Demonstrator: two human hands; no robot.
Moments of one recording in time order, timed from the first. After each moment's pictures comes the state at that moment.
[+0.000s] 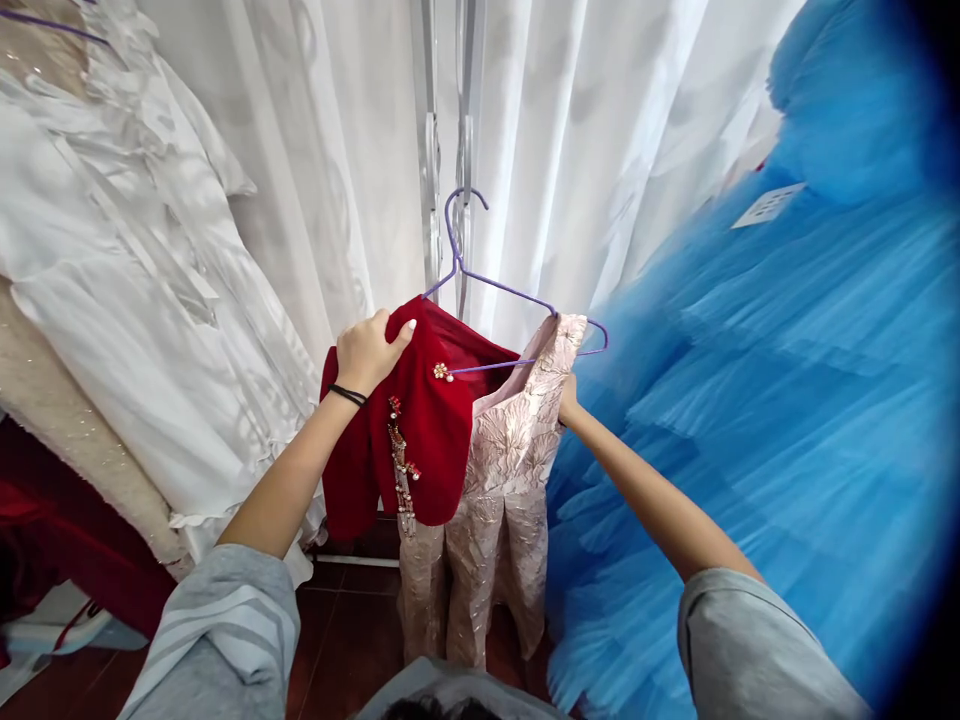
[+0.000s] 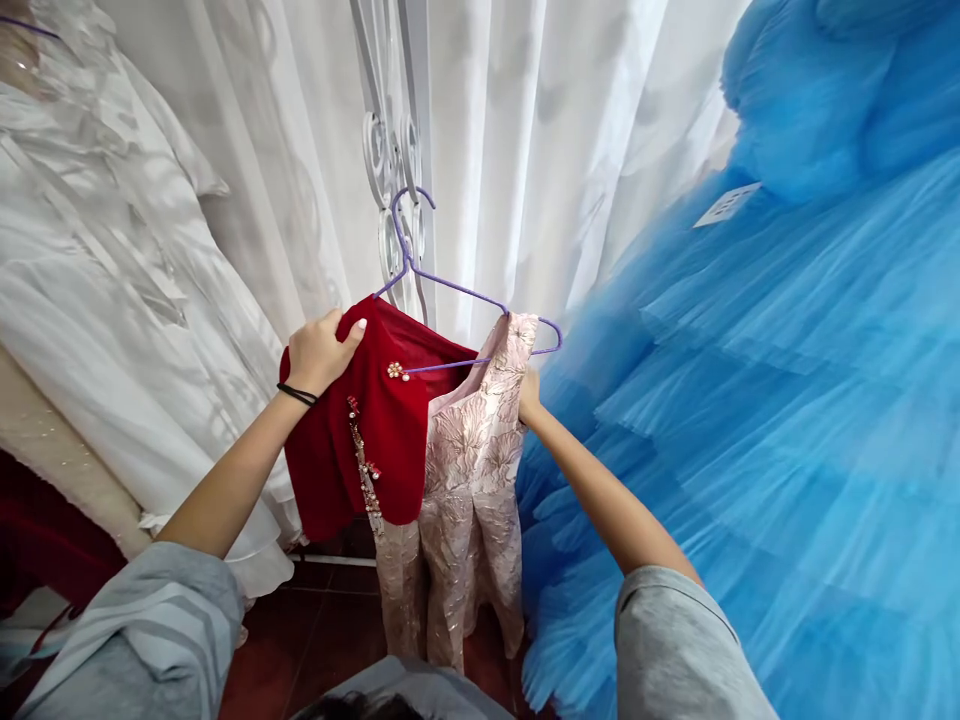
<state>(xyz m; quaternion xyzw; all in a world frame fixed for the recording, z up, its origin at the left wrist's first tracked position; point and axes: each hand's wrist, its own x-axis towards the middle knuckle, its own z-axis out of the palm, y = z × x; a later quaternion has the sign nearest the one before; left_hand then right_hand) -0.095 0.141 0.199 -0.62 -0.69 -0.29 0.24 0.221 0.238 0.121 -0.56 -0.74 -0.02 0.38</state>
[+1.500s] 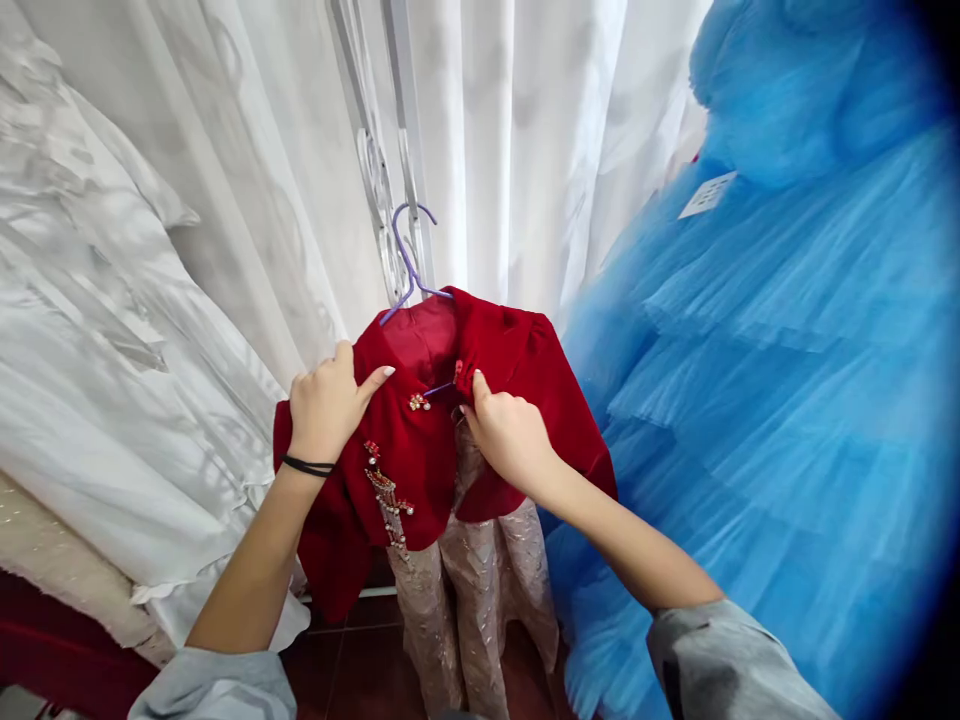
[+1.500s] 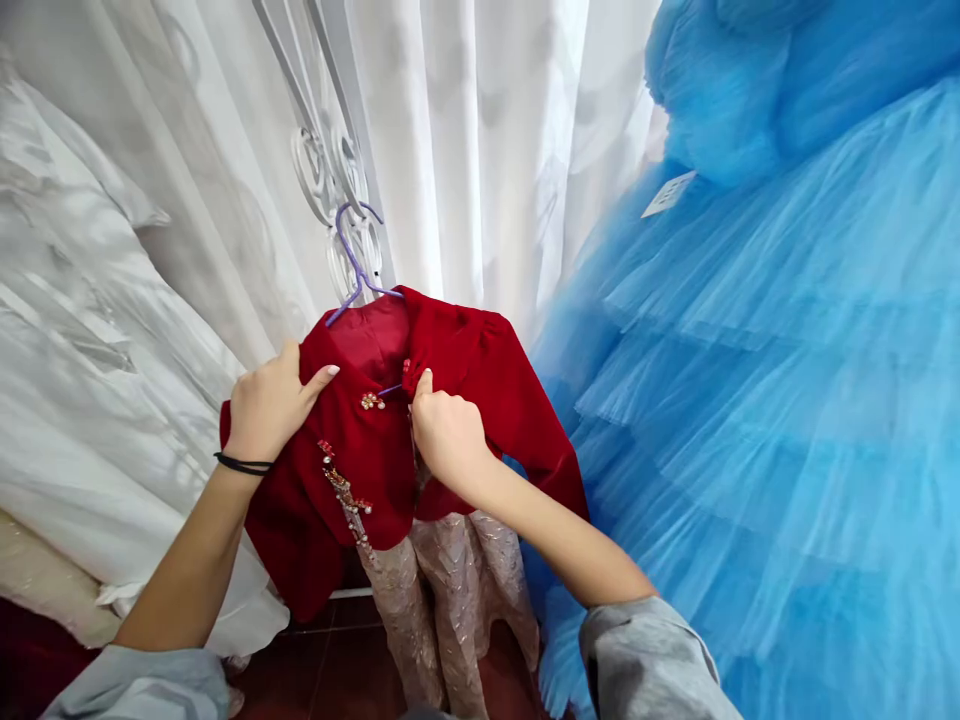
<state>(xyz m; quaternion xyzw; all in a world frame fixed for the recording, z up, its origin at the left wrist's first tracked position) -0.075 0.100 0.208 -0.62 -0.72 -0.16 0.28 0.128 0.075 0.176 -0.62 -0.76 -0.10 0.16</state>
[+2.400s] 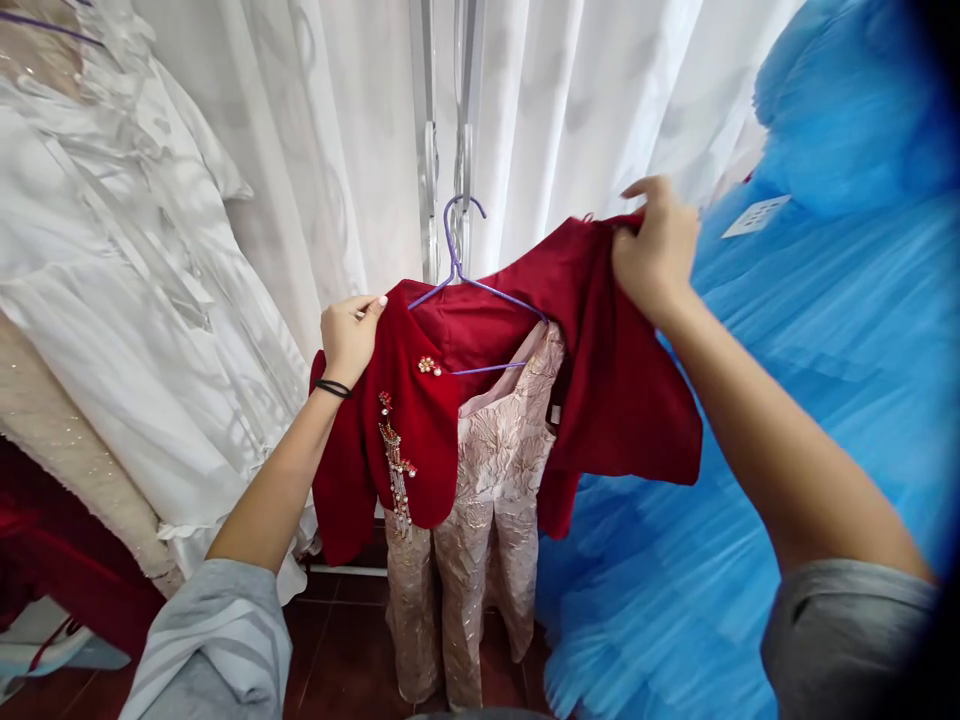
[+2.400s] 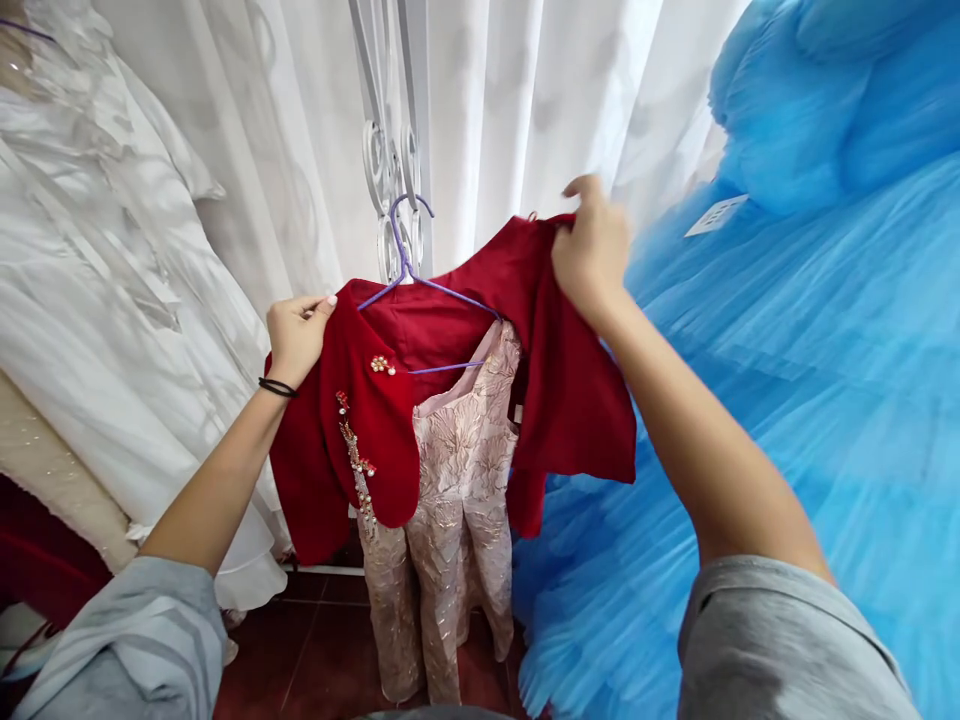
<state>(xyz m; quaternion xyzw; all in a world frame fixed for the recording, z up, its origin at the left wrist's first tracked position) -0.111 0.155 0.219 -0.59 -0.53 -0.59 0.13 0.232 0.168 0.319 -0.59 -0.63 -0.25 0.45</state>
